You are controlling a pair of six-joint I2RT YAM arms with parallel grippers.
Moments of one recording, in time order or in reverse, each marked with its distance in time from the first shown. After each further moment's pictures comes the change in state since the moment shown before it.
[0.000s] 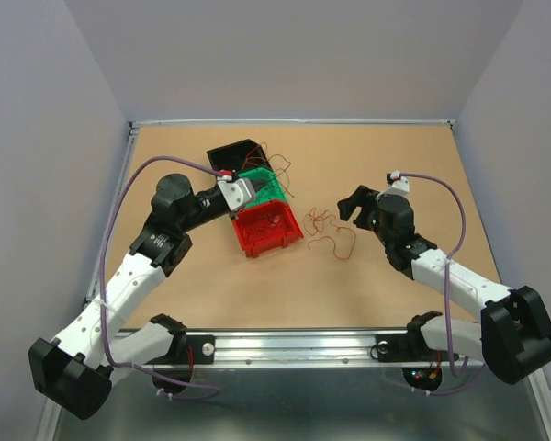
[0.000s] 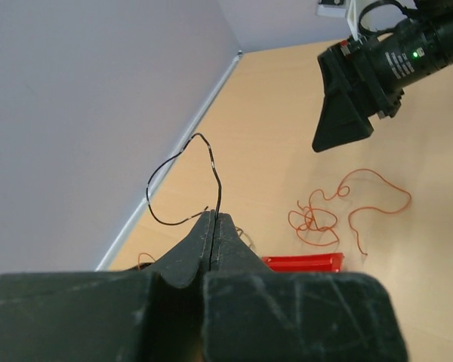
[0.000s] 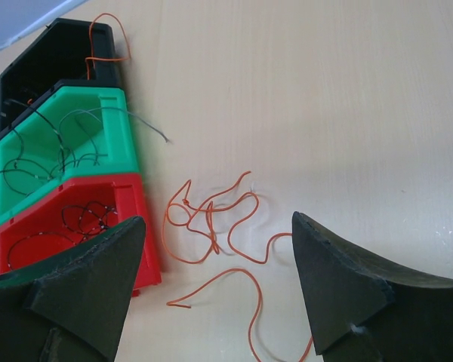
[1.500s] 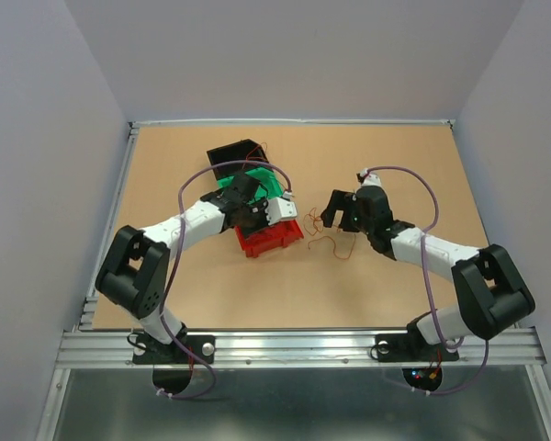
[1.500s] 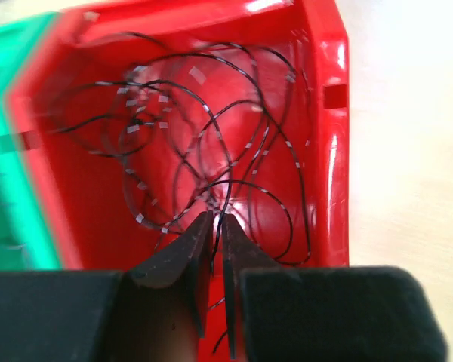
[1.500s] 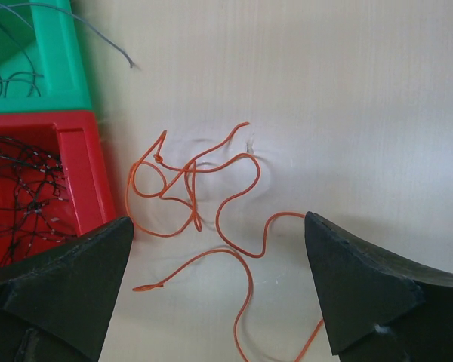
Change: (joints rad) left arm -0.074 0.677 0.148 -0.498 -0.279 0.311; right arm 0.017 0.252 0.122 -0.098 -0.137 -0.070
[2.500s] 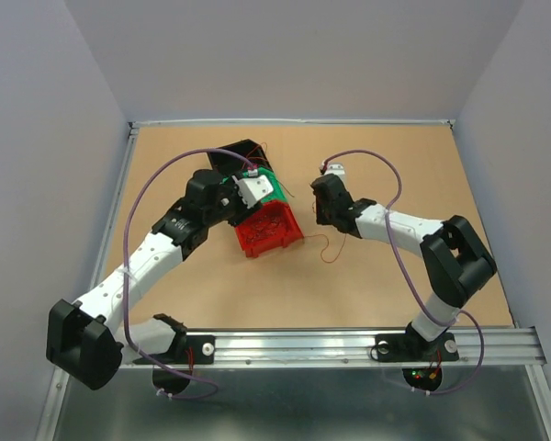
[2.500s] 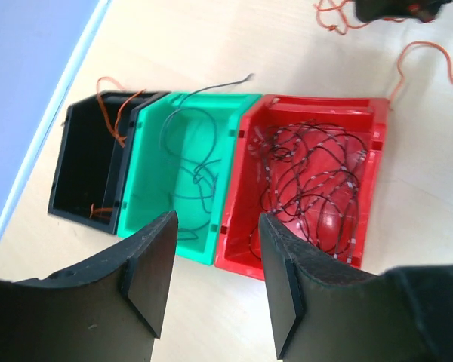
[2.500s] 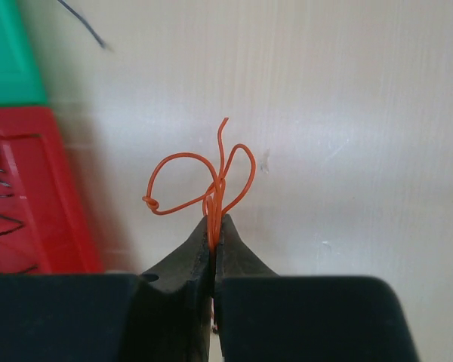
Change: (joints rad) left arm 0.031 -0.485 -0.127 0.171 -0.106 -0.177; right arm 0.201 0.293 0.352 -0.329 0.342 -0.105
